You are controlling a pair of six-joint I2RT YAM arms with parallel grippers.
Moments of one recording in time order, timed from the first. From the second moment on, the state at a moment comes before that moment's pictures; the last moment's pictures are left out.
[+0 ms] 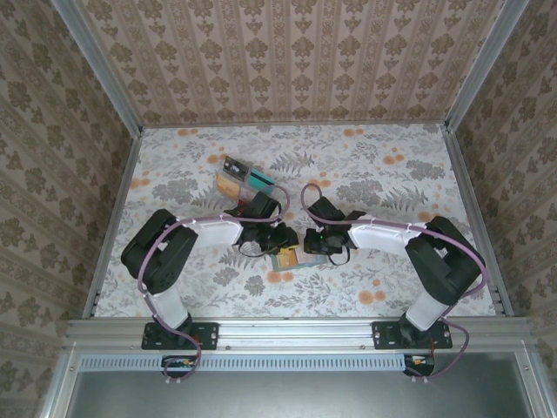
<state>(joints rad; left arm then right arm) -0.74 1.75 0.88 -0.14 0.51 -0.96 0.66 1.65 0.88 -0.38 -0.10 0.71</state>
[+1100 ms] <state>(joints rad) -0.75 1.77 0.86 -0.07 0.57 -0.92 0.64 1.66 0.88 -0.36 -0.14 0.74</state>
